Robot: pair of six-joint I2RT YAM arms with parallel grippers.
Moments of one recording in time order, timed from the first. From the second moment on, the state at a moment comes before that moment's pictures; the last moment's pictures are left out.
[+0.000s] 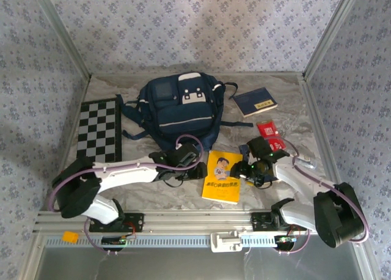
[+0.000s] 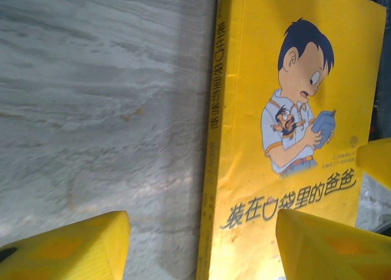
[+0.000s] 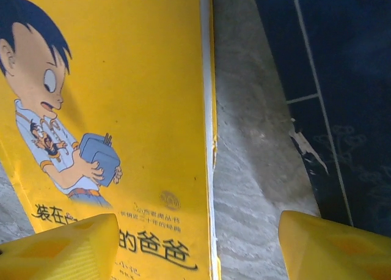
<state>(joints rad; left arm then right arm) -1.05 1.48 0.80 -0.29 0.05 -1.05 0.41 1.18 0.53 -0.67 -0.35 0.68</state>
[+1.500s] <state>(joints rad) -1.09 1.65 0.76 -0.01 0.10 -1.14 0.43 1.01 0.41 -0.46 -0.54 0.82</state>
